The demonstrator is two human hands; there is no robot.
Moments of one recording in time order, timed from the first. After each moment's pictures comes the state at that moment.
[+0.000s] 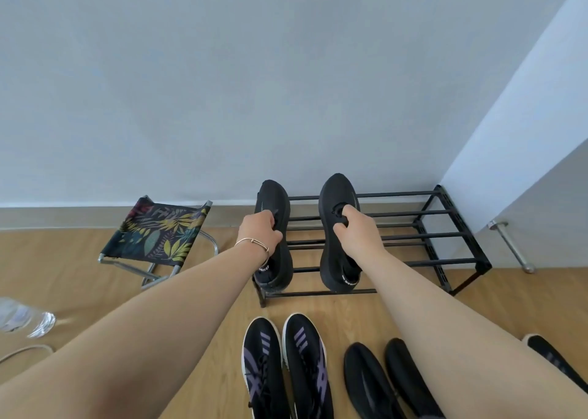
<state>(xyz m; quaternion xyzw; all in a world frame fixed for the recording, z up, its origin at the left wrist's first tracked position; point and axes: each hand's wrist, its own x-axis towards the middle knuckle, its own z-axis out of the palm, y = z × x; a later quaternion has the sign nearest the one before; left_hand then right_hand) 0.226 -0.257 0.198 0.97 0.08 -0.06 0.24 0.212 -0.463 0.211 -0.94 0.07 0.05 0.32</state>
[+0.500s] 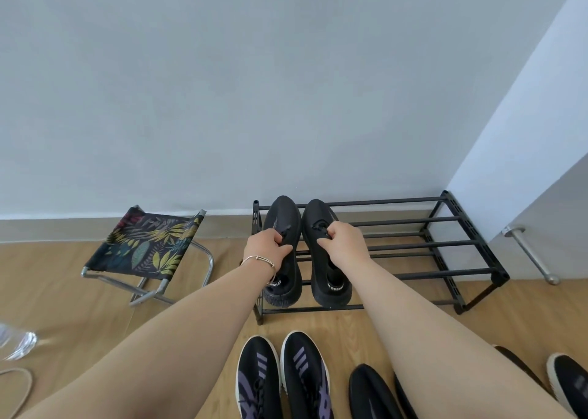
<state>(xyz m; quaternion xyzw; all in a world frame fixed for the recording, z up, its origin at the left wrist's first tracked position) 0.240 -0.274 0.139 0.94 0.11 -0.07 0.31 0.241 -0.450 0.151 -0.95 0.06 0.05 0.31</state>
